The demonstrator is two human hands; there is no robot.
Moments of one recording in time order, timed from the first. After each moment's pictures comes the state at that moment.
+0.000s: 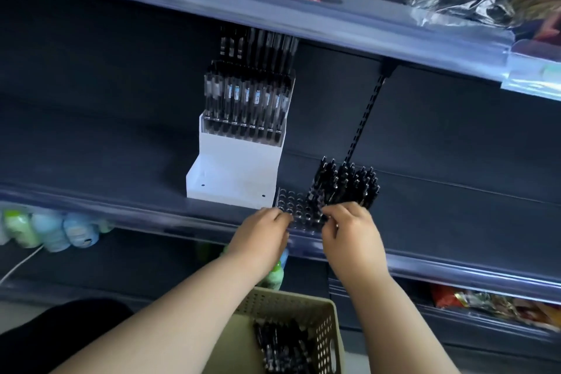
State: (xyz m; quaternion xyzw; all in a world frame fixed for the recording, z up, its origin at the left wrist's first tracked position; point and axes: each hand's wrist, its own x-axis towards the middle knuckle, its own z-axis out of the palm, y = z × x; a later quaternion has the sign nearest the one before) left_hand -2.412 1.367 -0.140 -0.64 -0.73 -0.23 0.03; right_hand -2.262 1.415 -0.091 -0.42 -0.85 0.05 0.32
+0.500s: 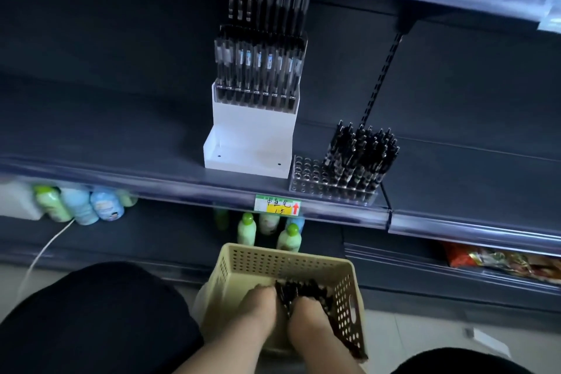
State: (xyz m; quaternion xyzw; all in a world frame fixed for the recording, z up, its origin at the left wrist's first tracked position) left_hand -2.370 1.291 -0.298 -0.13 -0.81 -0.32 -0.48; right_hand -2.276 1.324 -0.264 -0.56 -0.75 0.31 -0.14
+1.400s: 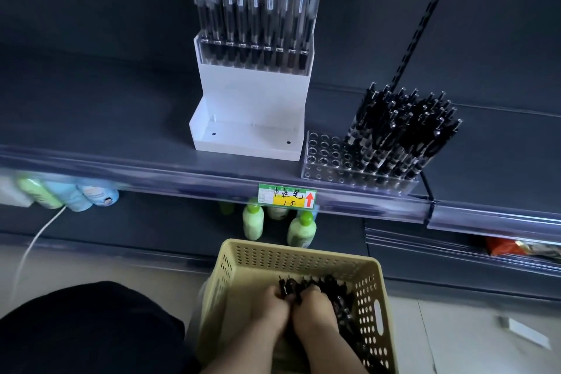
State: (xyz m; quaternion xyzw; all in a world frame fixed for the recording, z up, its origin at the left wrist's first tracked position) left_hand -2.370 1.318 -0.355 -0.10 -0.81 -0.31 -0.49; right_hand -2.300 1.353 -0.325 -0.63 -0.67 0.37 -0.10
